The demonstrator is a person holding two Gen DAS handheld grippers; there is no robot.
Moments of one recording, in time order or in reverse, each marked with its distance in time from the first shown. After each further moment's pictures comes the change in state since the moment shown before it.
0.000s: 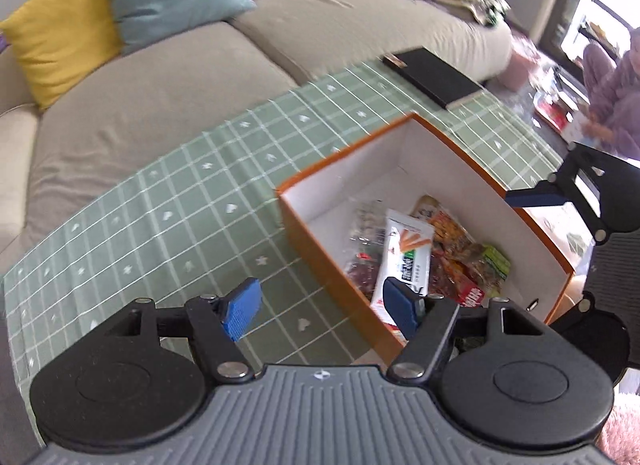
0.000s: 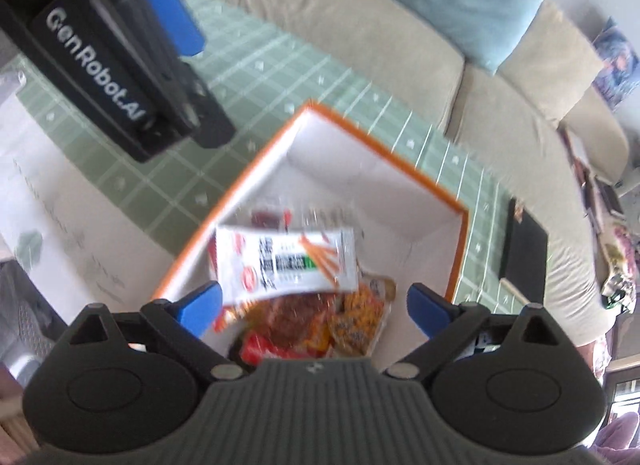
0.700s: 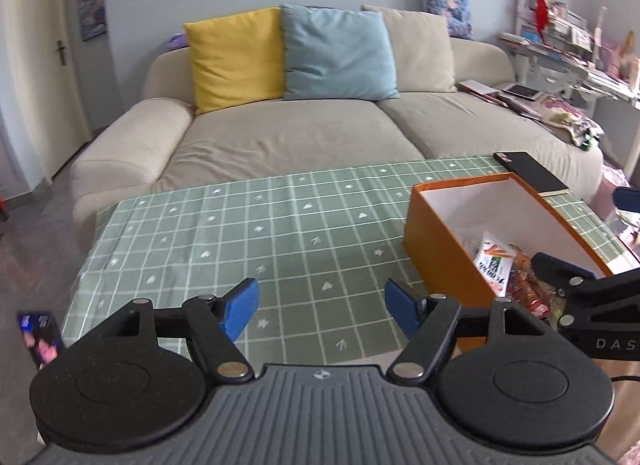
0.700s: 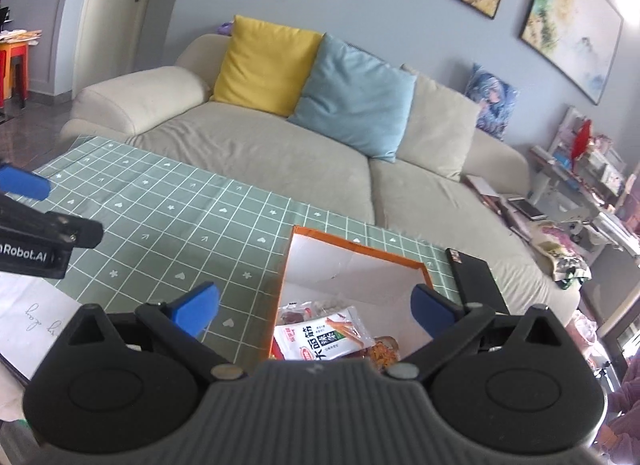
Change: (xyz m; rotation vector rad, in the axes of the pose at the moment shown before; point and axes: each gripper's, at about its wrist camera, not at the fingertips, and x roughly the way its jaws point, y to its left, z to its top) left arm -0.070 0.013 -0.172 -0.306 -0.354 0.289; right arm -0.090 0.104 -0.035 0.303 -0.407 -0.259
